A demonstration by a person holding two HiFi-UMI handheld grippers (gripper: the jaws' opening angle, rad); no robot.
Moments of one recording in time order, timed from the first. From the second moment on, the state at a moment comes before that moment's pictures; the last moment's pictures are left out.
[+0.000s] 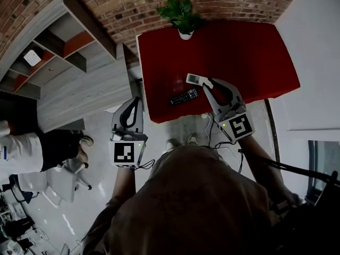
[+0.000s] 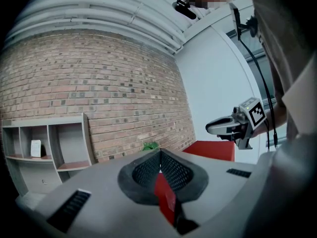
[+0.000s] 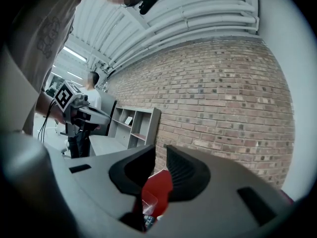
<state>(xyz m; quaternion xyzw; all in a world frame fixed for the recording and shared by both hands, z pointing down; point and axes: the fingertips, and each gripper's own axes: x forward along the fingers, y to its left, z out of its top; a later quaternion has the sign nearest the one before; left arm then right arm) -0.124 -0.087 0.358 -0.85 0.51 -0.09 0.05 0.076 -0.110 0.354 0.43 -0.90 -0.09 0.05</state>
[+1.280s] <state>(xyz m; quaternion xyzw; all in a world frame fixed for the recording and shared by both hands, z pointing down) -0.123 -0.089 0.359 -0.85 0.51 -0.07 0.03 0.090 -0.102 0.358 0.44 -0.90 -0.07 0.05</state>
